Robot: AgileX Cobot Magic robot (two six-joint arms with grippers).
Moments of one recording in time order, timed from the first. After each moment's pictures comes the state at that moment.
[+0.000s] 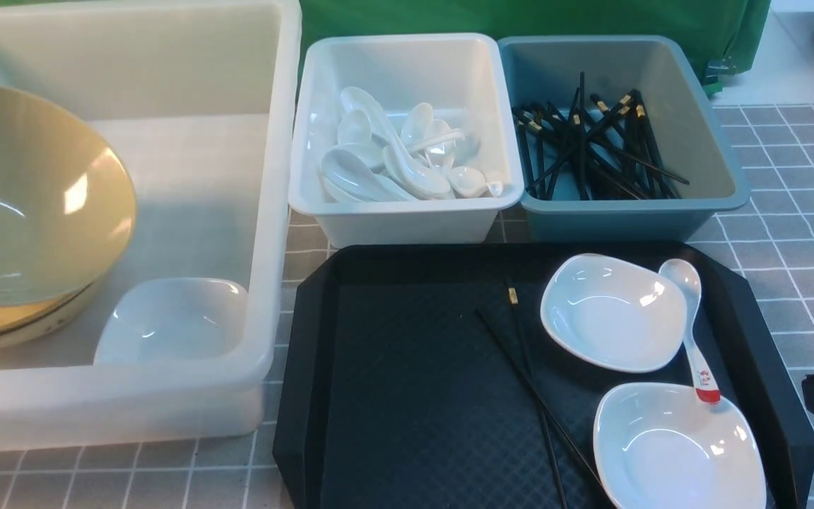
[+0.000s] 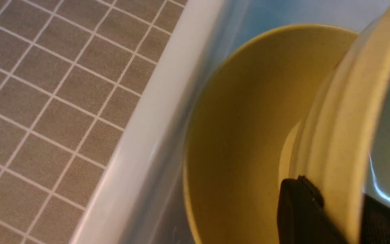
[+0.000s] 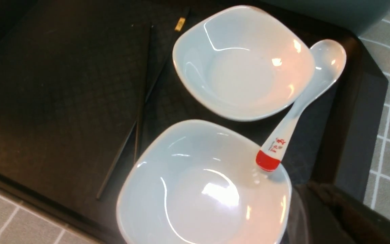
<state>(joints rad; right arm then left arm) 0.24 0.69 -0.46 0.18 0.56 -0.21 0.51 1.41 -1.09 -0.20 0.60 0.12</state>
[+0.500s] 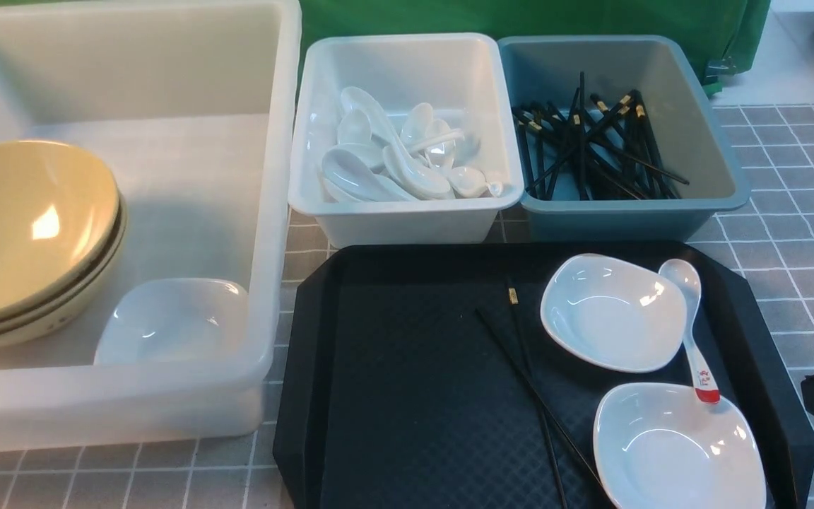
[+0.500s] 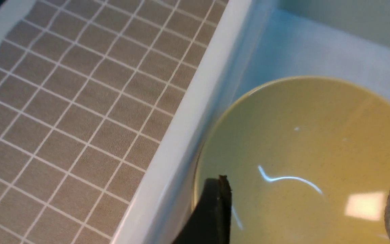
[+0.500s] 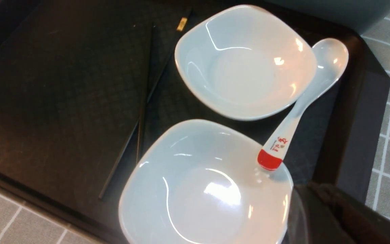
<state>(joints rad) 0.24 0.69 -0.46 0.18 0.56 -0.21 0.49 1.23 -1.14 -0.16 0.65 0.08</state>
